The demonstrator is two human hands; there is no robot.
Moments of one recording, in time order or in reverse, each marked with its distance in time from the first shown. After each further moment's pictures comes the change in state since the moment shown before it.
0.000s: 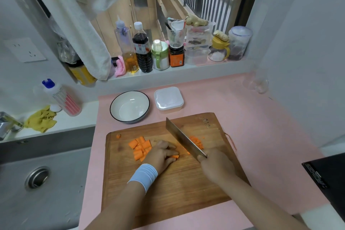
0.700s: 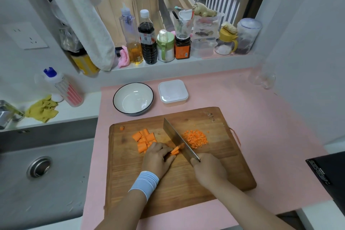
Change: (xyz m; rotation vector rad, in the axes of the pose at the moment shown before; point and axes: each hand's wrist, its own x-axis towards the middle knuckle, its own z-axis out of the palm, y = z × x) left_hand -0.038 -0.001 0.019 0.020 0.306 -0.152; right_hand -0.021 -0.023 0.035 0.036 -0.079 0.056
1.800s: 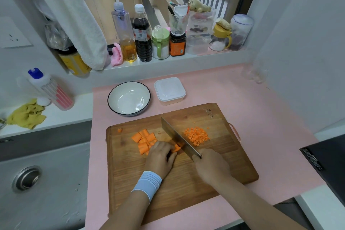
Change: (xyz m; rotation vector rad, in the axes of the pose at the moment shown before) left_hand 0.001 -0.013 0.003 -0.096 -0.013 0.060; right_hand -0.008 -0.020 0.004 -0.049 0.026 0.017
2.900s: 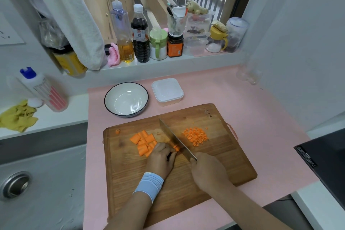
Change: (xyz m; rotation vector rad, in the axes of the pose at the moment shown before) left_hand 0.002 -0.002 0.007 -0.122 0.038 0.023; right_hand -0.016 -0.013 0.016 -0.093 0.064 -0.048
